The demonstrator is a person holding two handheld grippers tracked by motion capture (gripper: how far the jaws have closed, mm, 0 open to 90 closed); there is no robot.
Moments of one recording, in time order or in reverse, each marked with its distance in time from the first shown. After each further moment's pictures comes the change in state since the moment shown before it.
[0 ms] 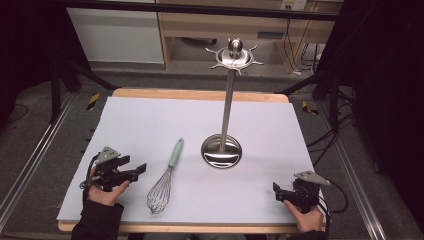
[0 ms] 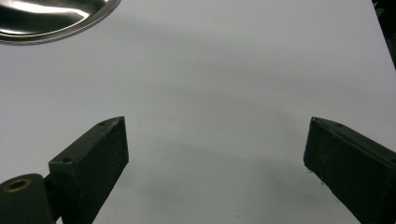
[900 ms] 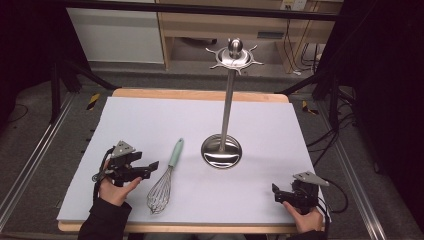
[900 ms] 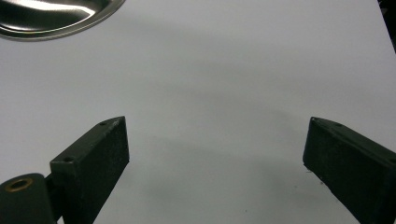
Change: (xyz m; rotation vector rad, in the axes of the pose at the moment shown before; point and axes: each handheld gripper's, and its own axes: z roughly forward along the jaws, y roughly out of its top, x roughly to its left) left arm -0.027 0.024 0.013 0.029 -0.036 0.051; right arm 0.003 -0.001 -0.002 0.005 0.005 -0.011
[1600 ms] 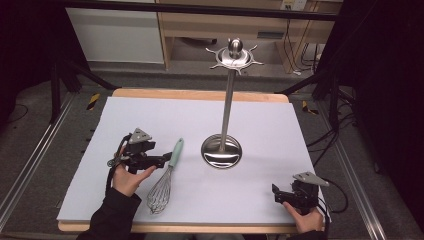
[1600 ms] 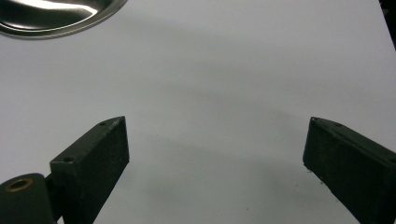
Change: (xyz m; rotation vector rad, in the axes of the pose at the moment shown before) left arm -0.023 0.043 0.023 0.039 -0.022 0.059; right arm 0.001 0.000 -0.001 0.000 0.002 -0.005
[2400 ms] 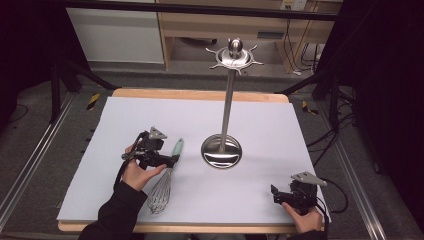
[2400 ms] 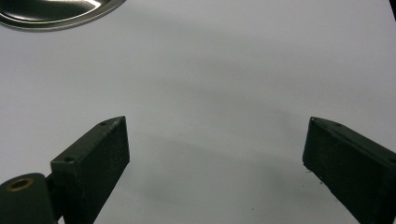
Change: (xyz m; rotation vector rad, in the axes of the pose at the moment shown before) left arm -0.011 0.010 0.029 0.166 0.019 0.055; right arm 0.002 0.000 0.002 0.015 0.006 -0.022
